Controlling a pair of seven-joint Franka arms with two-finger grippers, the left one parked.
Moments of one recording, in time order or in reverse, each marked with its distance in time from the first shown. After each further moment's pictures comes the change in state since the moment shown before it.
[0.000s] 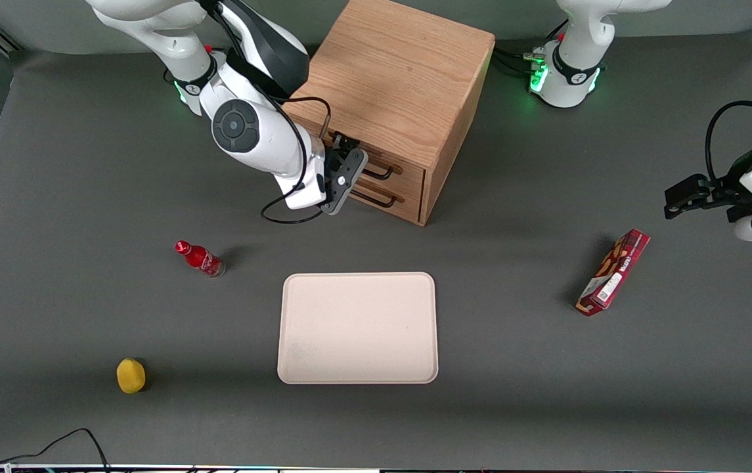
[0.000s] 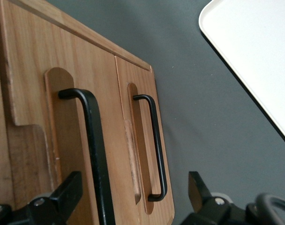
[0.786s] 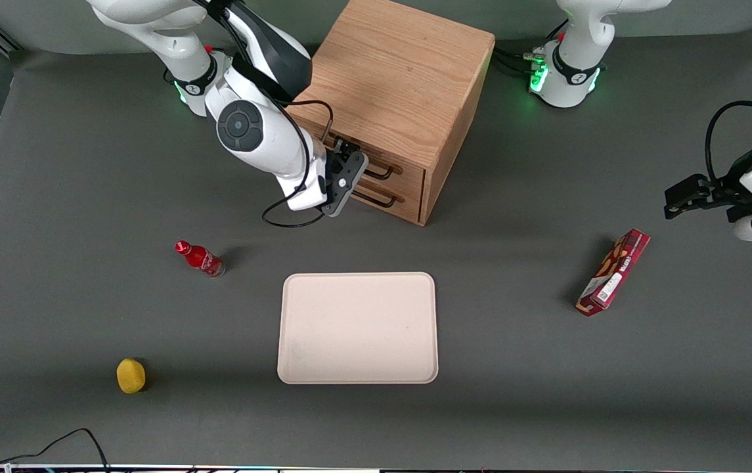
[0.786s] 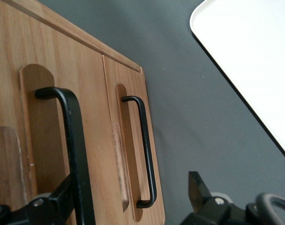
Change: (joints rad) arm 0.003 0.000 -0.004 -0.035 -0.034 0.060 -0.002
